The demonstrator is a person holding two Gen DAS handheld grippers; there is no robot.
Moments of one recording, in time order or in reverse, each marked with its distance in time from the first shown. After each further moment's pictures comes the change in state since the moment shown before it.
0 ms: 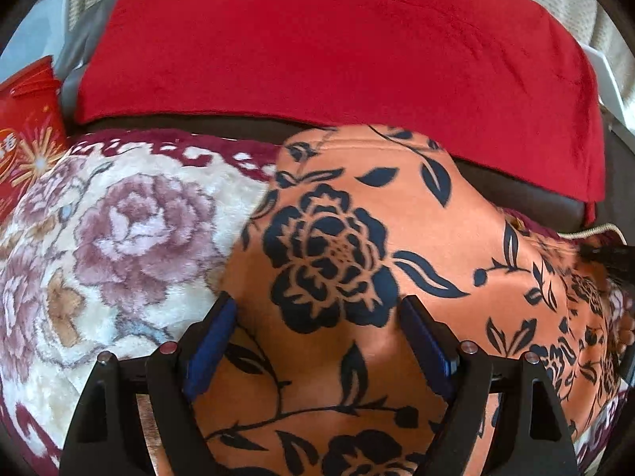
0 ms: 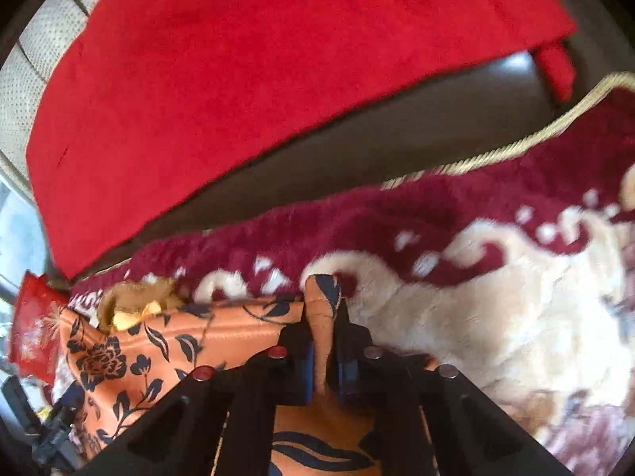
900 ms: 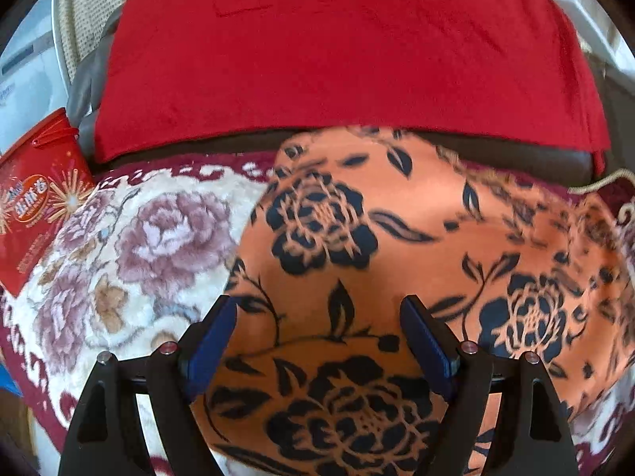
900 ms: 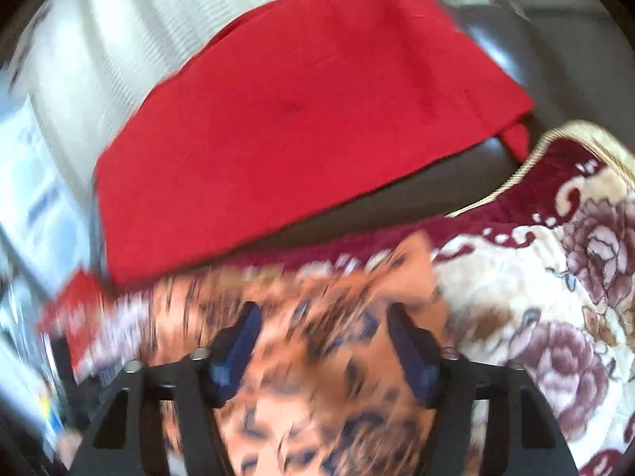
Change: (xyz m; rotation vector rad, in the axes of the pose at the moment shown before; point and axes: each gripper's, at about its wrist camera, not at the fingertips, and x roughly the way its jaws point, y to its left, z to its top) left arm -0.031 -0.042 -0.028 0.168 -0.011 0.157; right arm -0.133 0.050 -0.105 -0.125 -0.243 0.102
